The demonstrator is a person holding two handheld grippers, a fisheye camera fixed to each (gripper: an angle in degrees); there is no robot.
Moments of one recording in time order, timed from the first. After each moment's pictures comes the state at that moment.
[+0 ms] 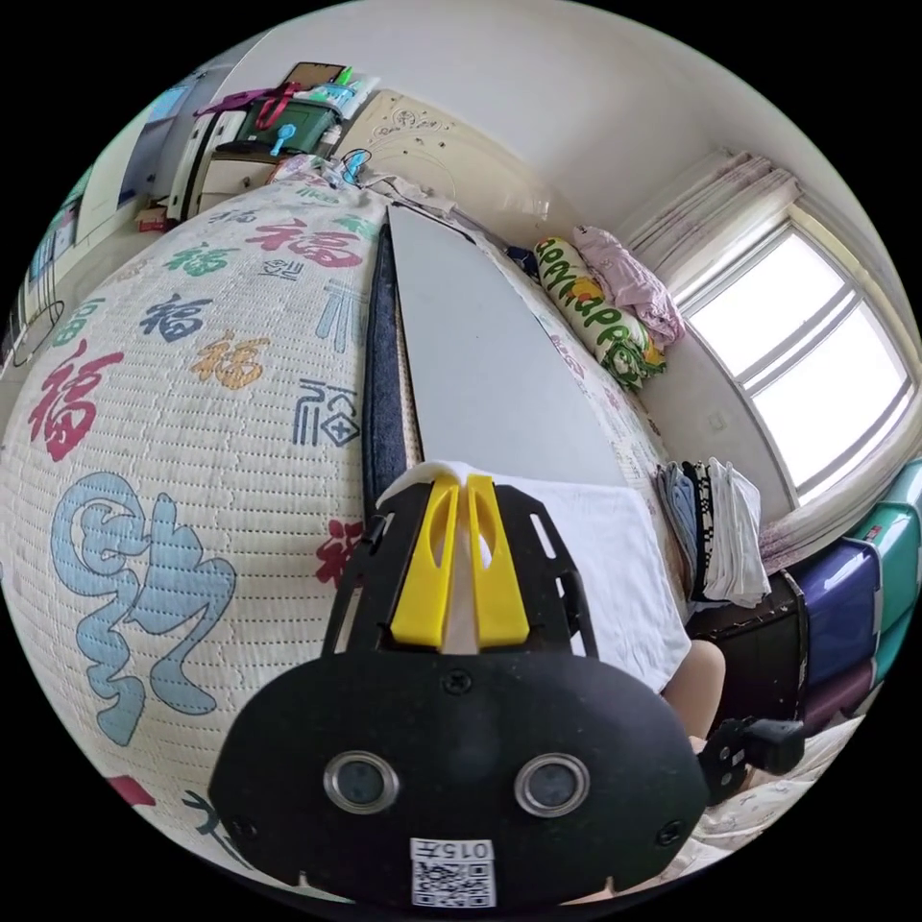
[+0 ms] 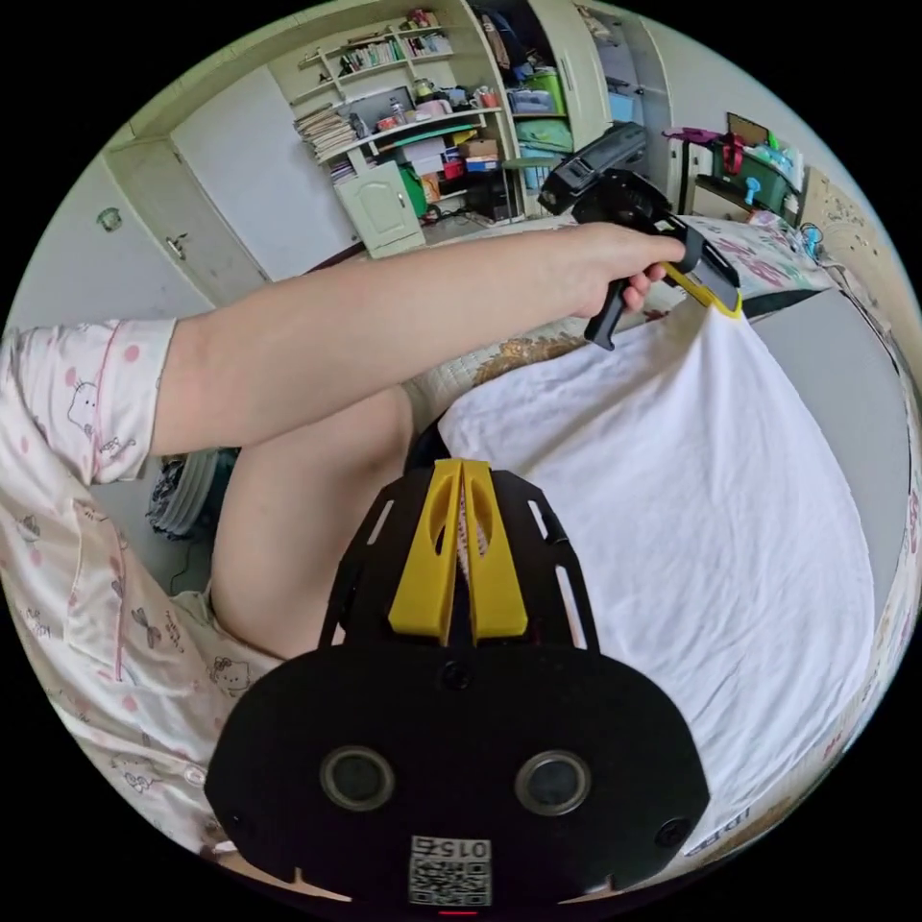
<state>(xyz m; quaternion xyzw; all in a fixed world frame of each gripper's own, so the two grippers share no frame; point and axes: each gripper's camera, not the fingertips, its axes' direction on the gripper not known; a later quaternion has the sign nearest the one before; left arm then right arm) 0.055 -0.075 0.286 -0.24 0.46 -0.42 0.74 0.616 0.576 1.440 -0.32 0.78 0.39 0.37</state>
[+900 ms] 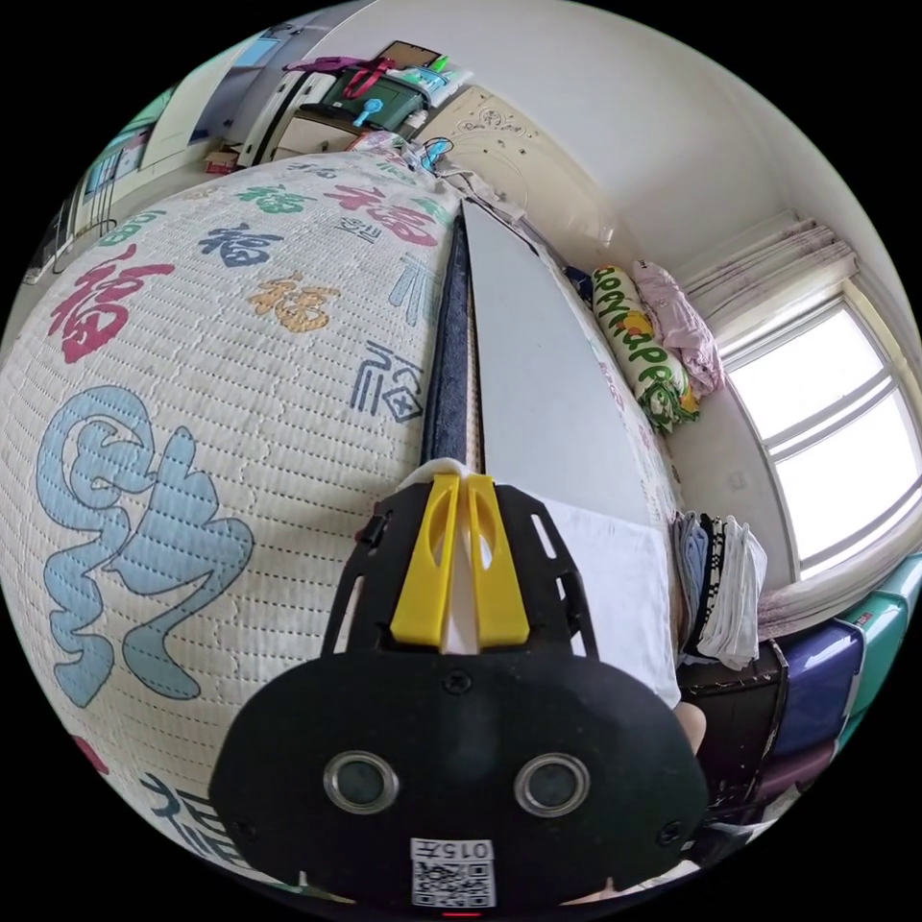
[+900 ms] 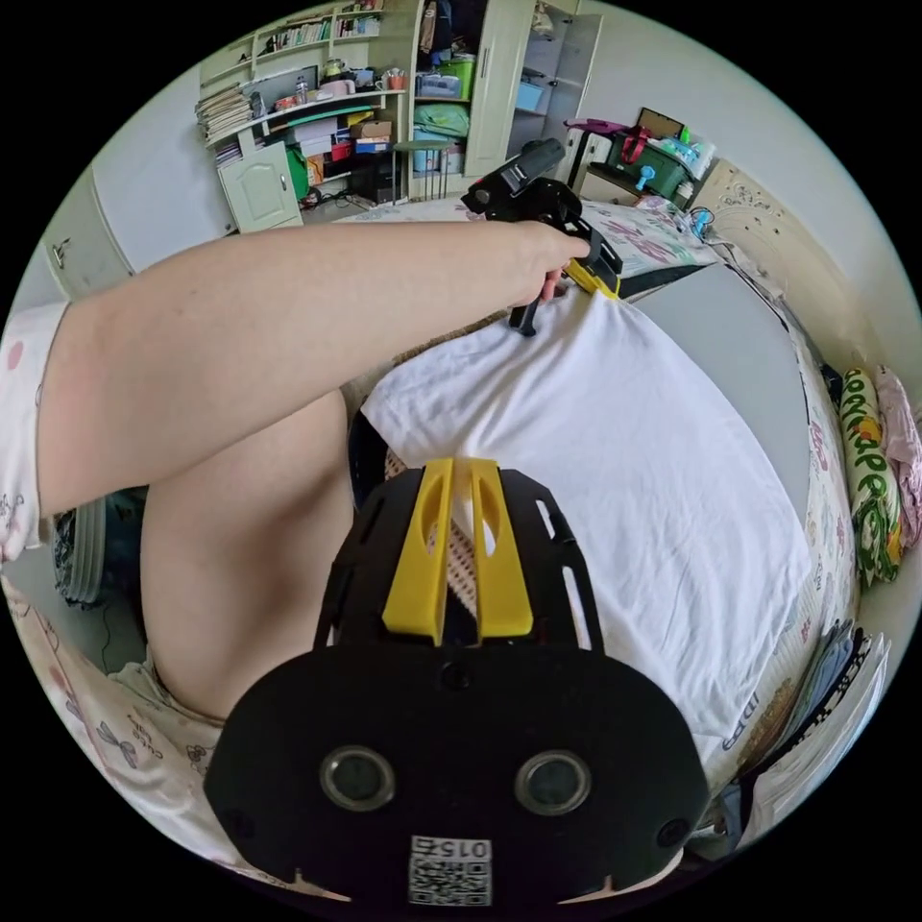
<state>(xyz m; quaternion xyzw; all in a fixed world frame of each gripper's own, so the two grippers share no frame) -0.119 -0.143 0.307 -0.28 0.42 -0.49 0.71 0.655 0.574 1.513 -0.34 0.85 0.37 0.17</state>
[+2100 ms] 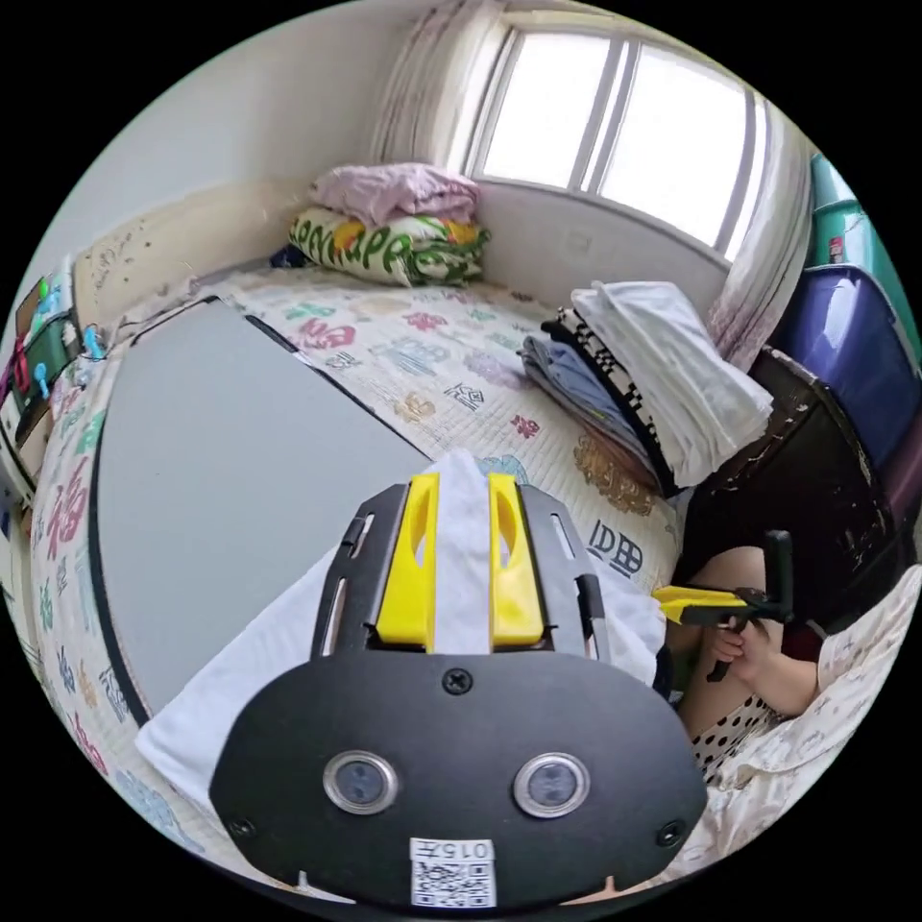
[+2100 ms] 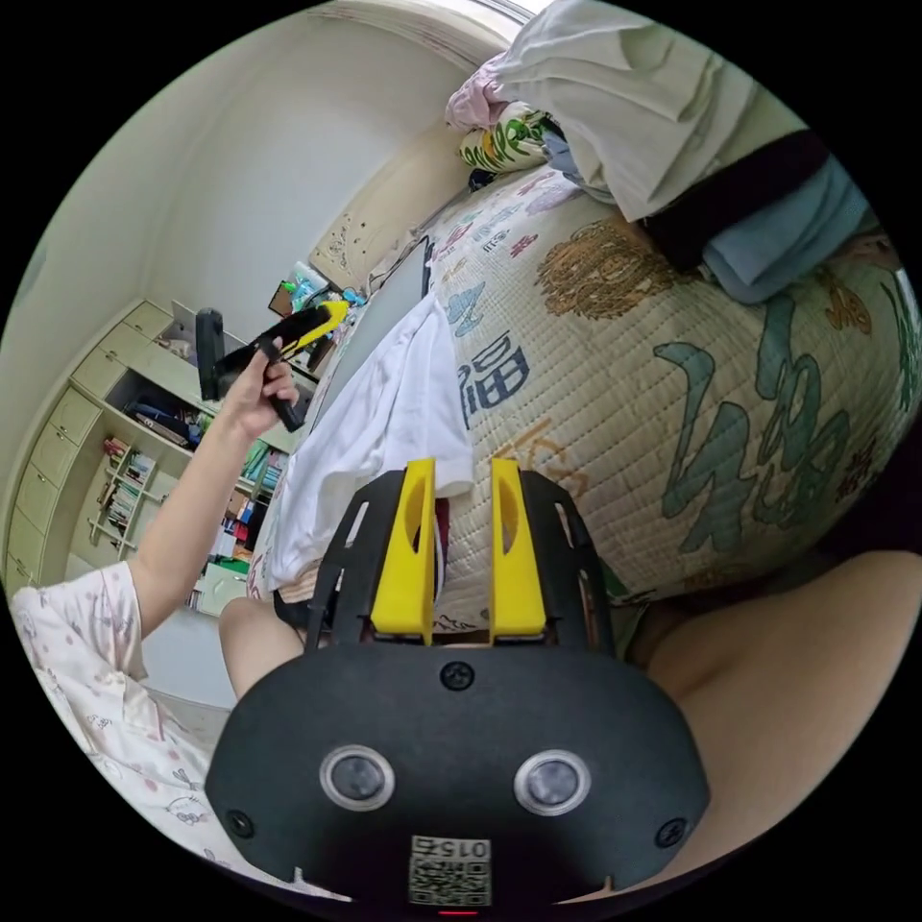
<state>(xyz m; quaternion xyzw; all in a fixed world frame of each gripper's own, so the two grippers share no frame) -0.061 -0.997 0.212 -0.11 0.56 -0.10 0.82 0.117 -0.075 1.636 0.27 0.93 0.23 0.10</state>
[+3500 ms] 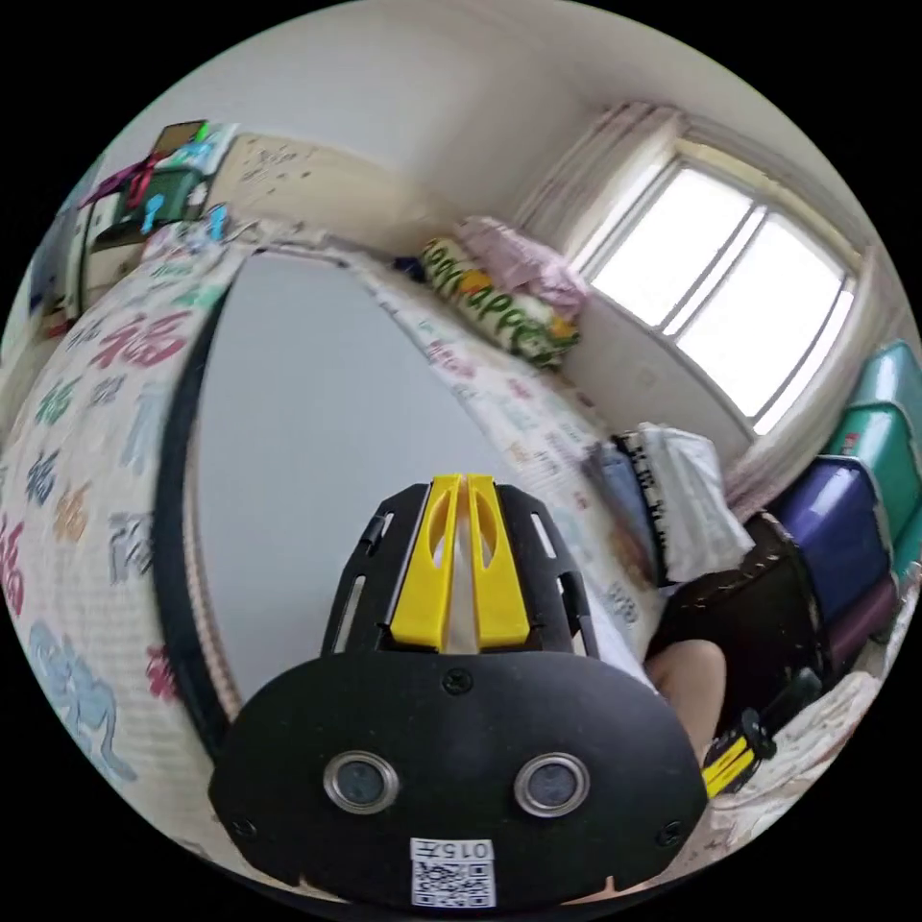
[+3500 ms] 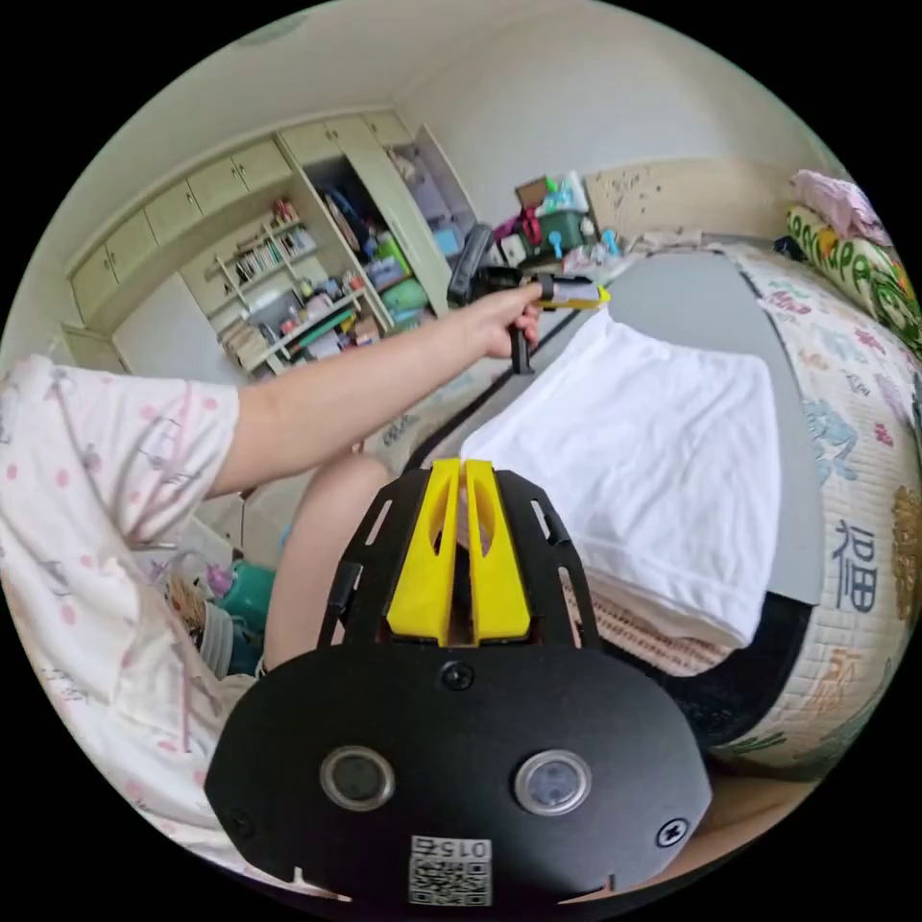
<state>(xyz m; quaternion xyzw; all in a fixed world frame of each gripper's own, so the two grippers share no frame) -0.297 -0.716 0.379 -0.16 0.50 -0.33 0.78 0.667 -0.014 1.726 -0.05 0.92 0.23 0.32</state>
